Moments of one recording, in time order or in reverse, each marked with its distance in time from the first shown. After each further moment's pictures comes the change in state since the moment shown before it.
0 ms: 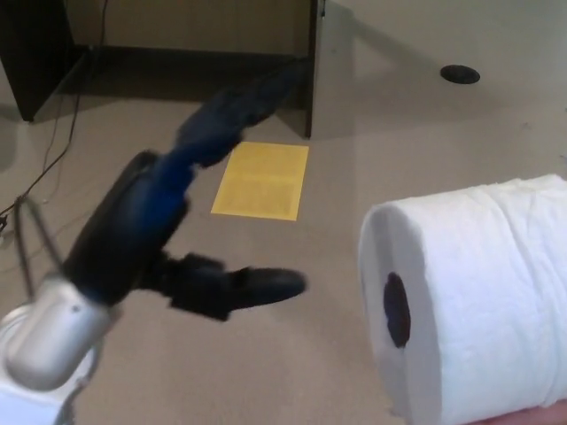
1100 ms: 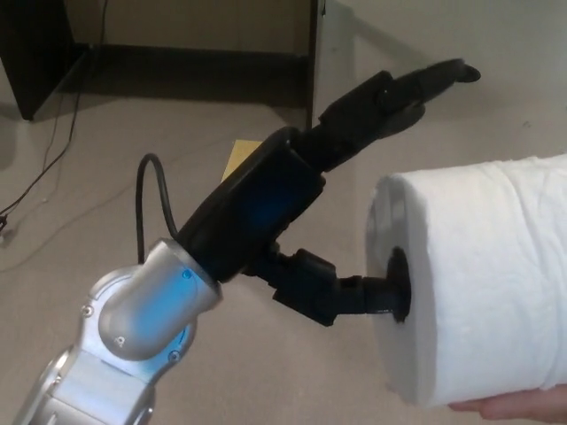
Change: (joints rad) left_arm -0.137 -0.089 -0.161 -0.145 0.011 0.412 -0.068; right_arm -0.002 -0.001 0.000 -0.001 -0.004 0.001 0.001
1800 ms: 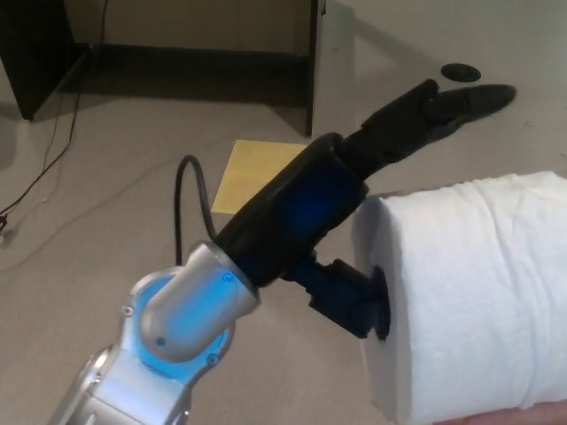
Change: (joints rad) left_arm -0.034 -0.097 -0.077 0.023 0.067 0.021 0.003; right_arm -0.010 0.000 0.000 0.000 -0.002 0.000 0.000
